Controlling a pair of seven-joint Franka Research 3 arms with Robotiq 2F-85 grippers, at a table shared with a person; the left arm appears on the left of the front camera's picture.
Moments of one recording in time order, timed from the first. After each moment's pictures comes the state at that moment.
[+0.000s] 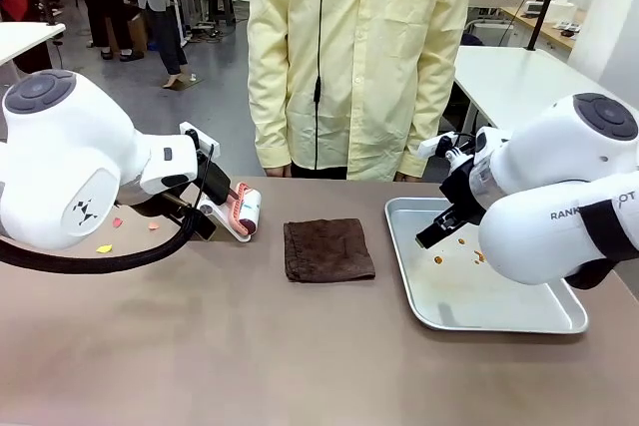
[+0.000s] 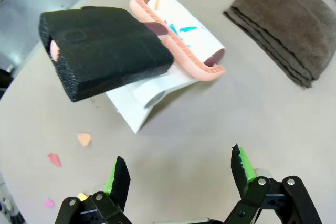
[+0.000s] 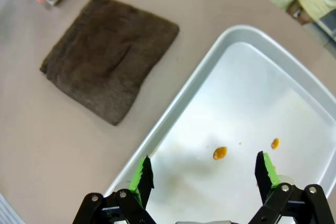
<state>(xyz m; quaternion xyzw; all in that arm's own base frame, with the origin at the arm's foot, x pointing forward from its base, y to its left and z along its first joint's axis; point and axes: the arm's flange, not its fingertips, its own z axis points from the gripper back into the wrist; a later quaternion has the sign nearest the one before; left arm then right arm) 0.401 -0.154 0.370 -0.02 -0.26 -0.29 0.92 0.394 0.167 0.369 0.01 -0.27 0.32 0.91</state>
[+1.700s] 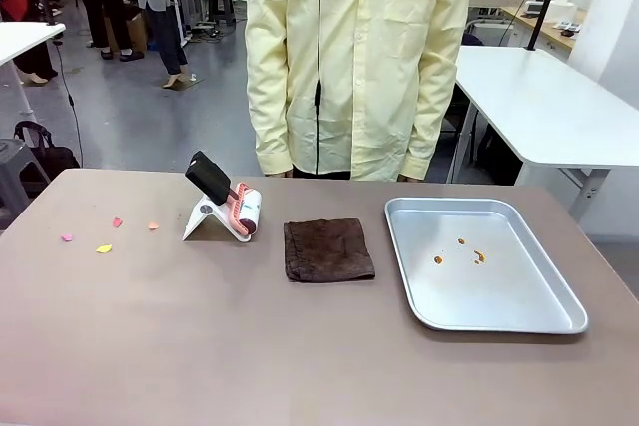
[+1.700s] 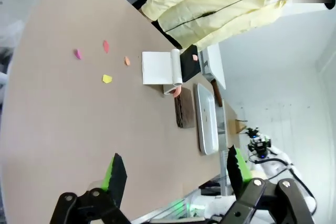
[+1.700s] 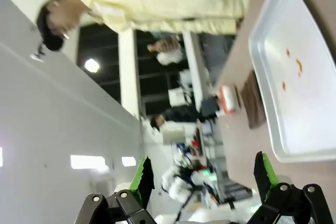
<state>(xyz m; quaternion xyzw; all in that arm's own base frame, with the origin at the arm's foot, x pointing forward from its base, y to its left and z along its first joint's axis) 0.233 0.244 0.404 -0.51 -0.28 0.16 0.80 0.276 -0.221 0.416 0.63 -0.19 -0.26 0.71</state>
